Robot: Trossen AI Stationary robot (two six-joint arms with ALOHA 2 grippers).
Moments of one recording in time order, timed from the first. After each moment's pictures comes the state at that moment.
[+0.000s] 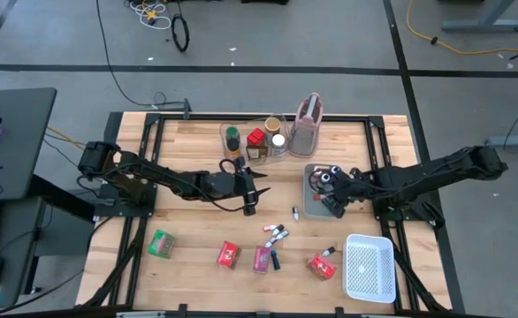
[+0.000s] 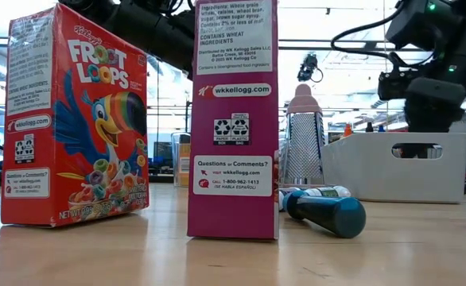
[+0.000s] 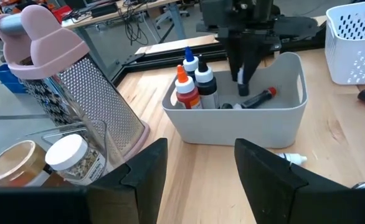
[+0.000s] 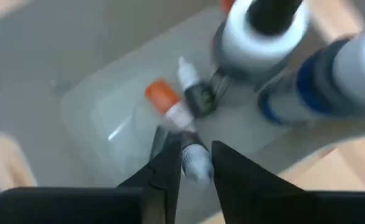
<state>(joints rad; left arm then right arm) -0.10 1.60 0.82 0.48 -0.43 0.12 0.12 0.99 0.49 -0.66 0.24 0.68</state>
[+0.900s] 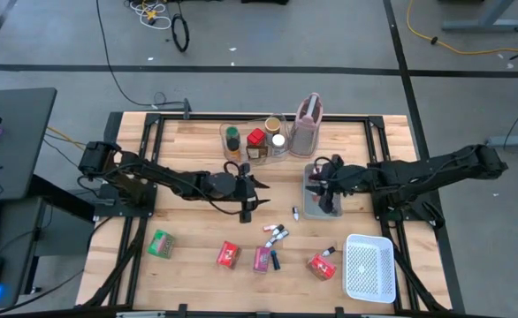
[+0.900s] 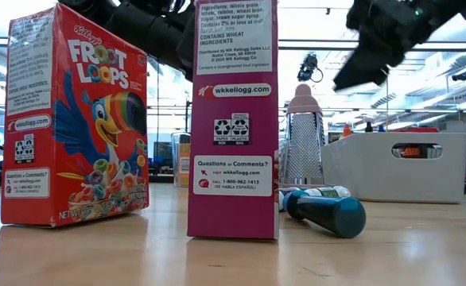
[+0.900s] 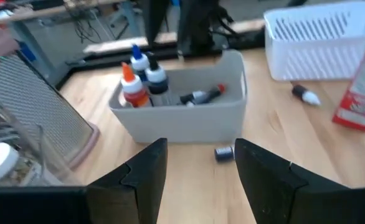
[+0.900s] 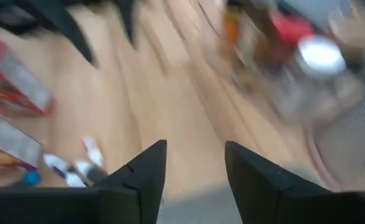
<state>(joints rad) -0.10 1.61 0.82 0.46 -0.22 0.09 0.13 0.99 0.67 -0.35 0.32 0.34</state>
